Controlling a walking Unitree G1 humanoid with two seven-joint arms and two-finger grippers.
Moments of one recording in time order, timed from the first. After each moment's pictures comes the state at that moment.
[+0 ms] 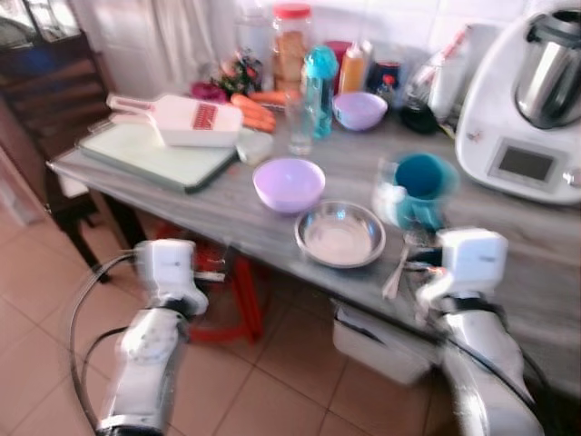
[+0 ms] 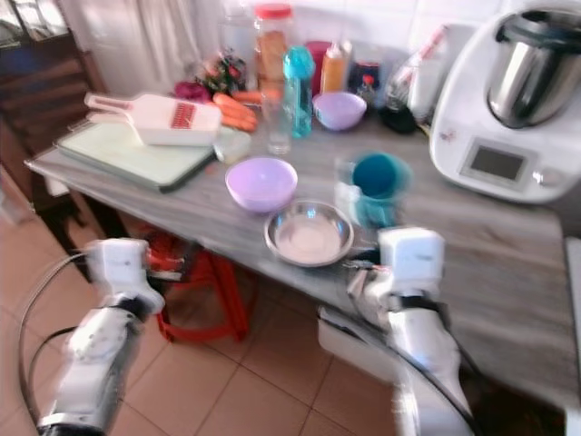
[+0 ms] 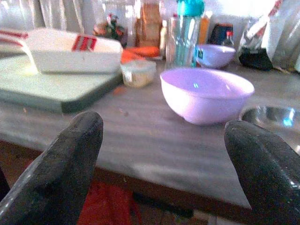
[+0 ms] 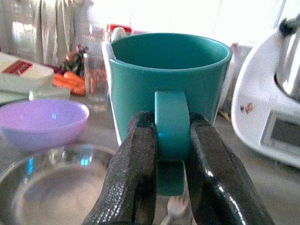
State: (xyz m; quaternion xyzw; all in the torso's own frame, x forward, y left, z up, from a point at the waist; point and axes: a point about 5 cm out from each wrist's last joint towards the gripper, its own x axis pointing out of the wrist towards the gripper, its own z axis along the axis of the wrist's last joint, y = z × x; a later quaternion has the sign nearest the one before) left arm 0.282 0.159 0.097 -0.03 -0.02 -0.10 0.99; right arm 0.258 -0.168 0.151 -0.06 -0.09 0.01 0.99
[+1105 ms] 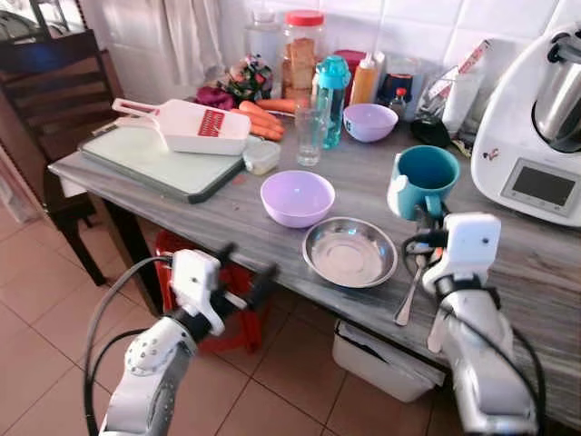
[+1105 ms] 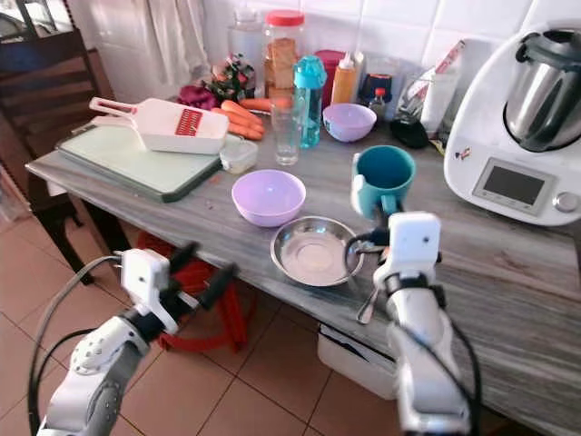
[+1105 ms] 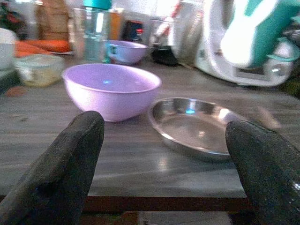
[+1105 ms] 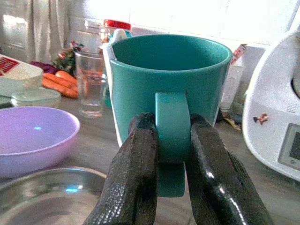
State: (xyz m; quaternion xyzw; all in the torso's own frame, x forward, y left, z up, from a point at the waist) left arm 0.260 0.130 0.102 -0.07 -0.01 -0.32 0.94; right arm 0.287 -0.180 0.153 -0.06 -0.08 -0.02 0.99
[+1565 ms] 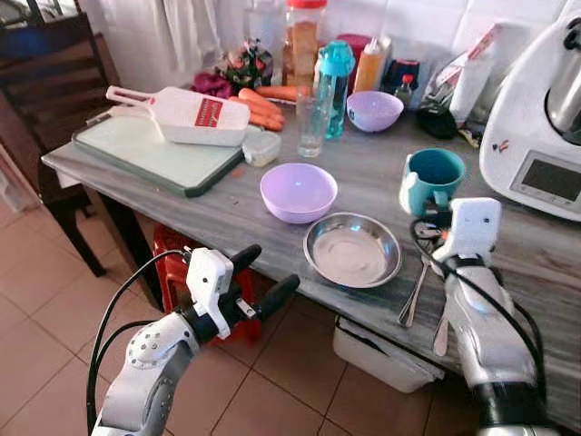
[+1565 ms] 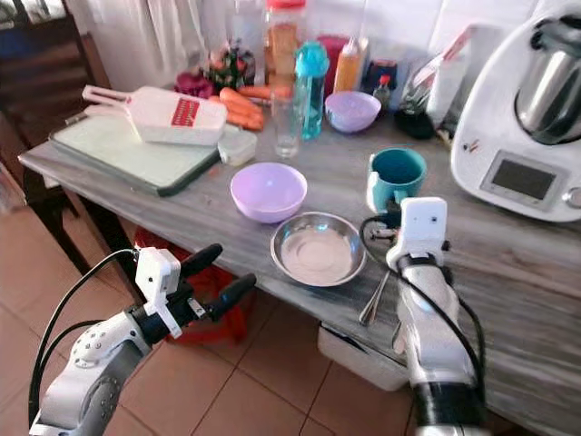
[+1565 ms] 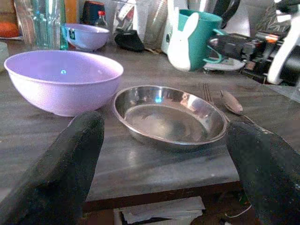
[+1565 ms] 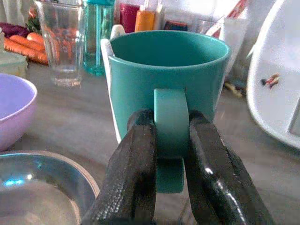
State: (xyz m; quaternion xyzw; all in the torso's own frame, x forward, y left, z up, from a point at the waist) left arm 0.254 0.122 0.110 -0.06 0.00 -0.40 0.92; right arm 0.326 -0.198 0.142 -0.05 -0.03 -0.03 1.00
